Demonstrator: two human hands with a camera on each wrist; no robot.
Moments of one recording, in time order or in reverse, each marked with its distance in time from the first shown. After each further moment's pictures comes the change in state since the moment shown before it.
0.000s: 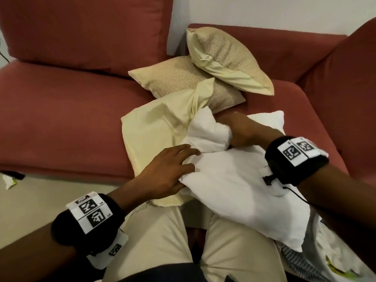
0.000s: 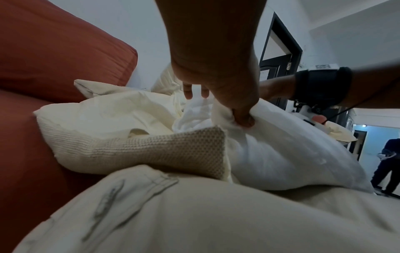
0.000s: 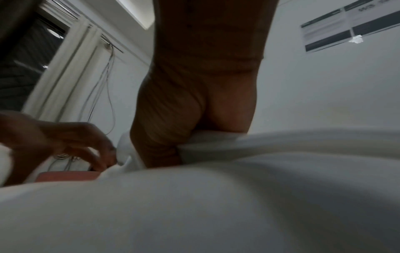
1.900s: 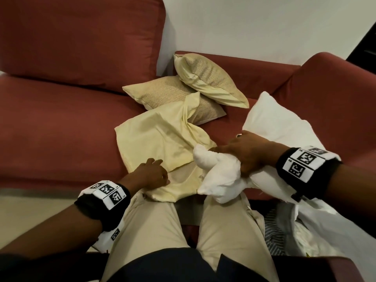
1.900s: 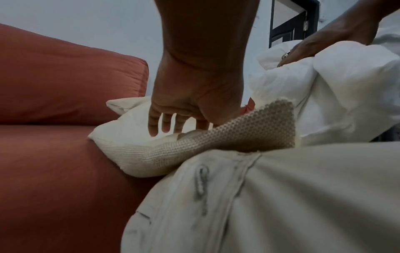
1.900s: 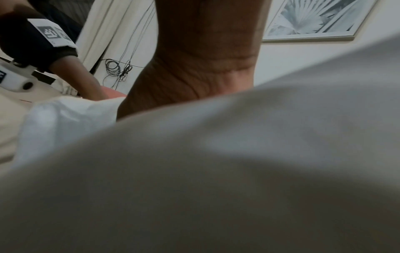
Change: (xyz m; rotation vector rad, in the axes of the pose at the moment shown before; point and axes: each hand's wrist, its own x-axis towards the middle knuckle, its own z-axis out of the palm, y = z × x) left_hand -0.010 -0.021 0.015 0.004 -0.674 -0.576; right_hand -0.100 -0.044 -0.026 -0.607 -0.241 -0.085
